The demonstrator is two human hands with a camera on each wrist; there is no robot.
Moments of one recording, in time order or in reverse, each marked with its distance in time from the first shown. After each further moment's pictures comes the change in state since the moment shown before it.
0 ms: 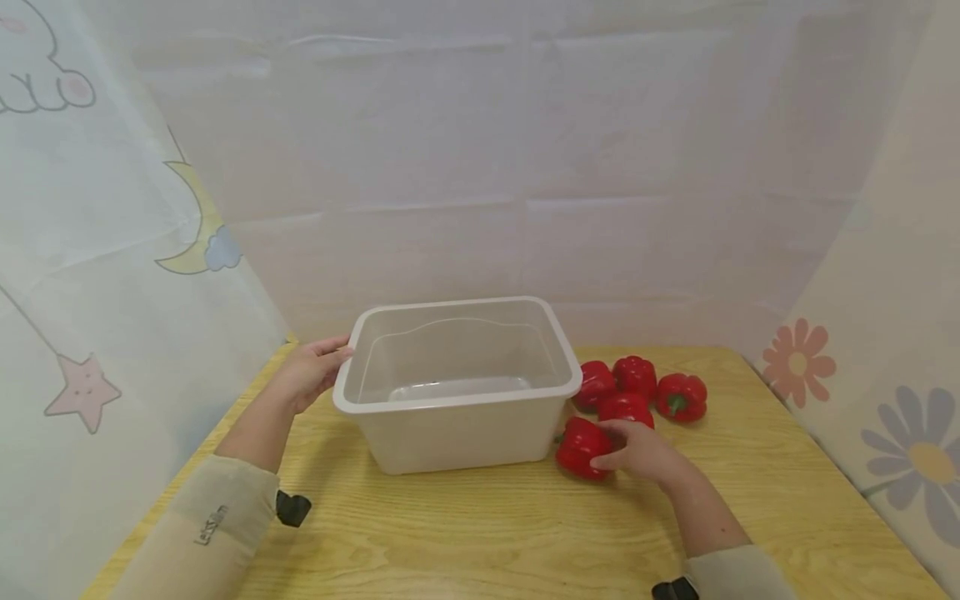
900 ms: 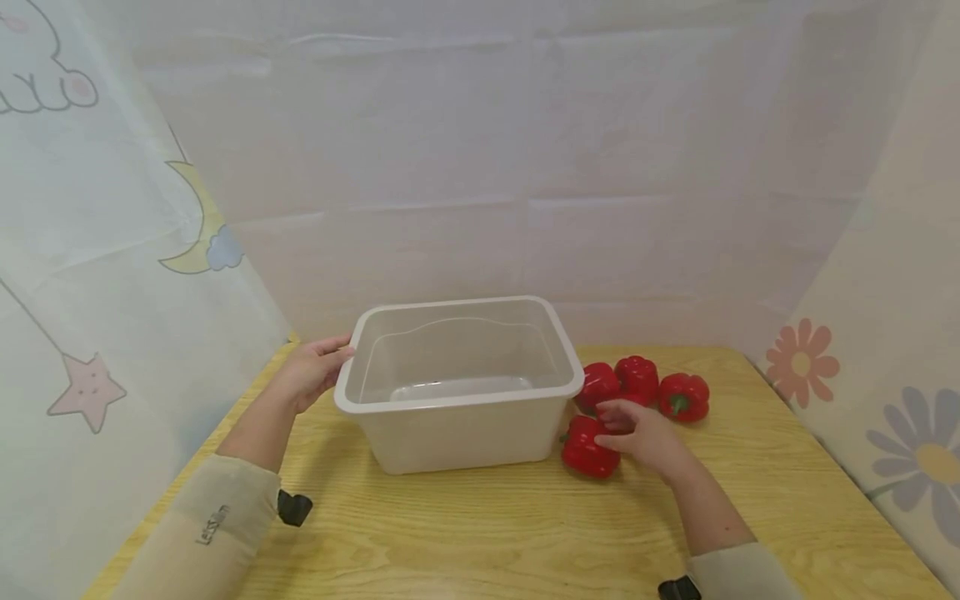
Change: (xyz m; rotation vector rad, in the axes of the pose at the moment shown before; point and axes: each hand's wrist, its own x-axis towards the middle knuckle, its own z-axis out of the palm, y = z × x) left_hand -0.003 0.002 0.001 -0.004 -0.003 0.003; right_hand 0.001 -0.006 -0.009 0.071 0.132 -0.141
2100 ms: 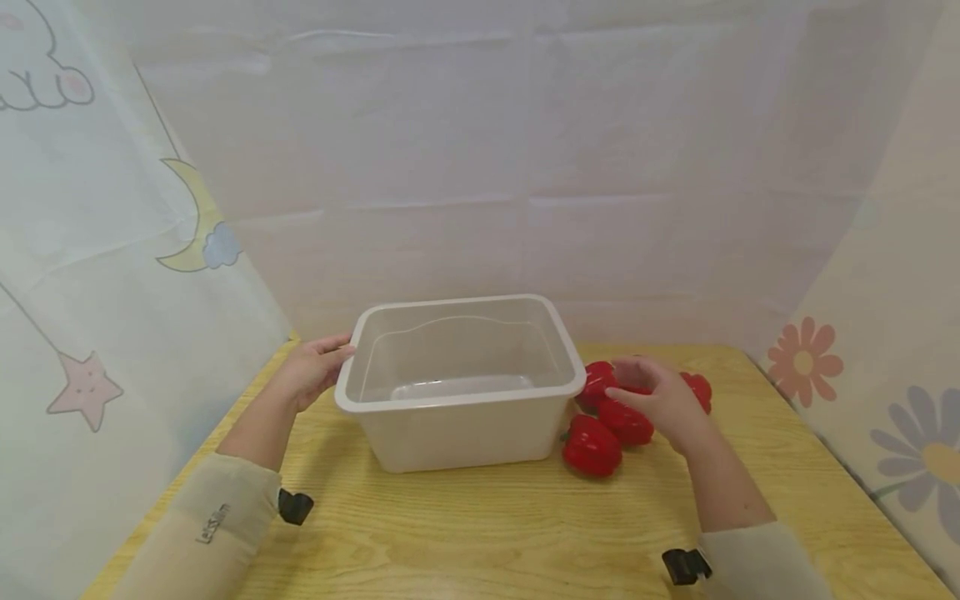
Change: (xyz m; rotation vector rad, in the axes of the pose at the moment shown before) left_hand 0.005 -0.002 0.002 -0.009 0.003 -0.009; right_hand 0.004 -0.040 -0.034 0.041 0.093 -0.089
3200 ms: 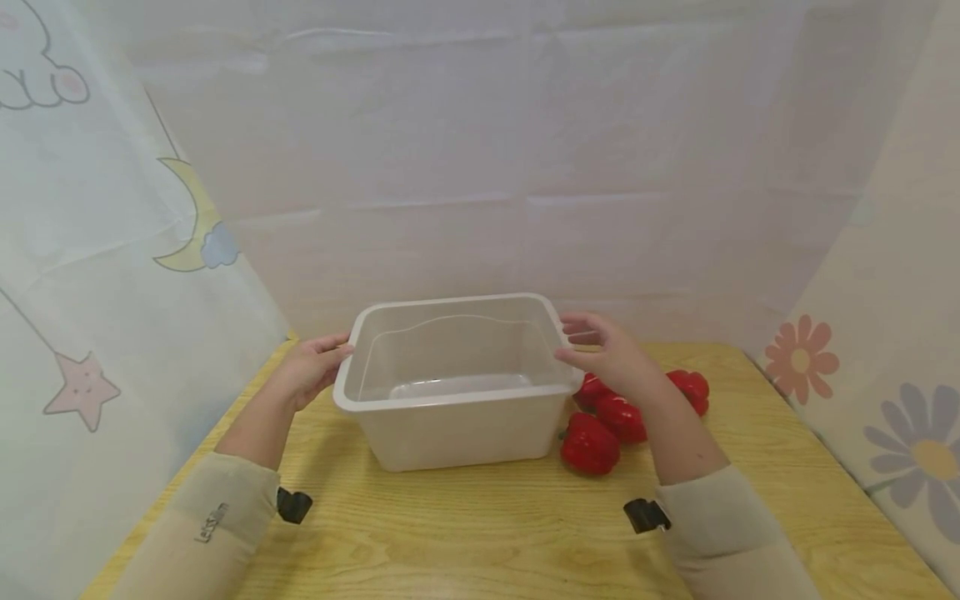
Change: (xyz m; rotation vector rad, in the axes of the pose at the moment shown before) left_hand -0.004 0.001 -0.001 -0.001 -0.022 0.049; right_hand 0.033 -0.076 0.012 0.018 -0.055 -0.054
